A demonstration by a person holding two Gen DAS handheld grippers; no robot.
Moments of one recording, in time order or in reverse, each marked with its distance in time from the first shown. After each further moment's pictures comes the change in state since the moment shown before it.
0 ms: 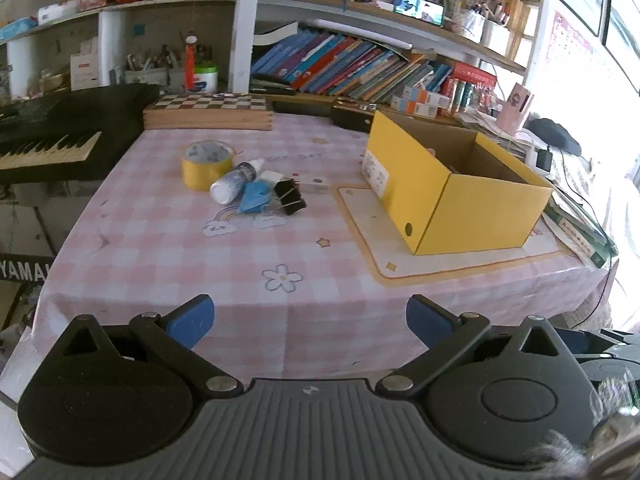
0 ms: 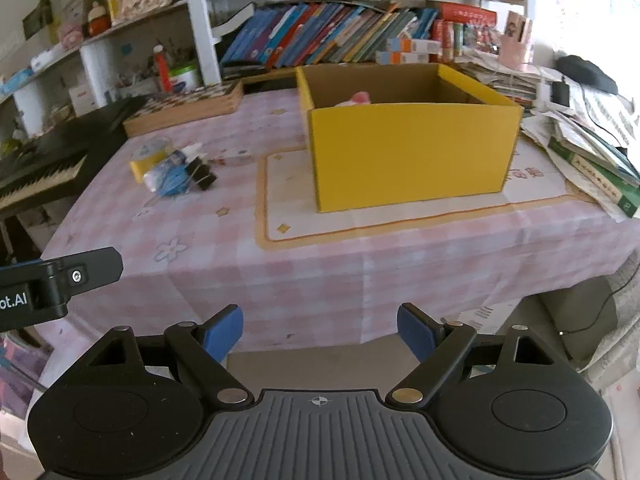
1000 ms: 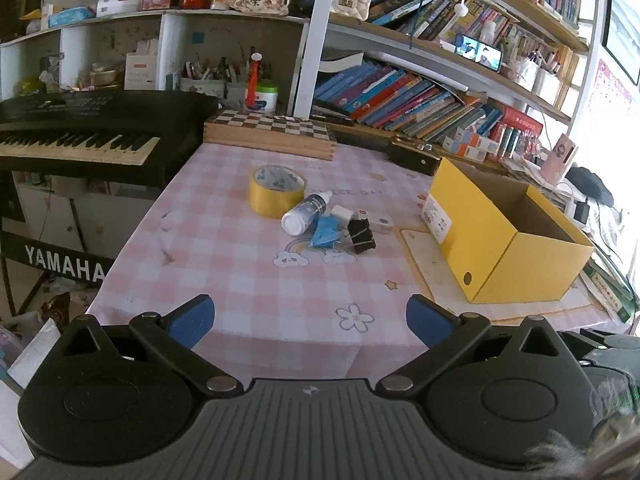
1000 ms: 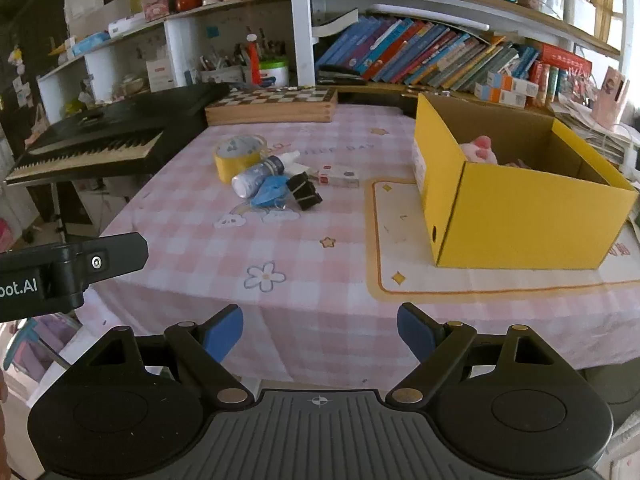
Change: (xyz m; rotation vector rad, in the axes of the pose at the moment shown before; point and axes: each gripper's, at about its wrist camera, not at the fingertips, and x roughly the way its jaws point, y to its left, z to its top) left arm -0.001 0.057 0.017 -0.112 -0.072 0.087; right arm 0.030 0.067 0.036 -0.173 -0.027 0.149
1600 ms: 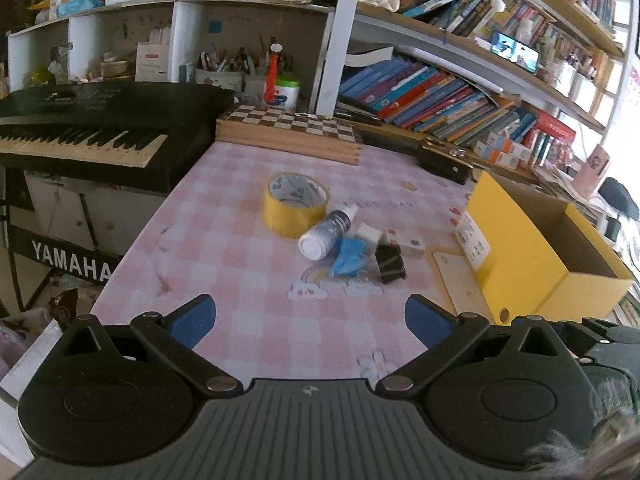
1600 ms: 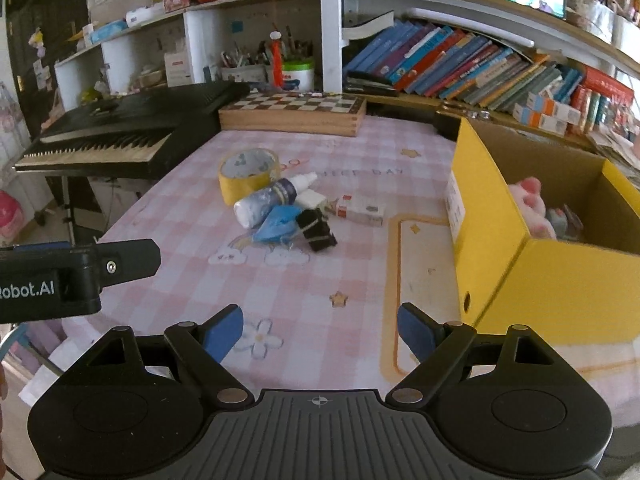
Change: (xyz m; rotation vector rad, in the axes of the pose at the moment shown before) left arm 0.061 0.002 0.038 -0.041 0.023 0.069; right arm 0.056 -0.005 0.047 -0.093 -0.007 0.062
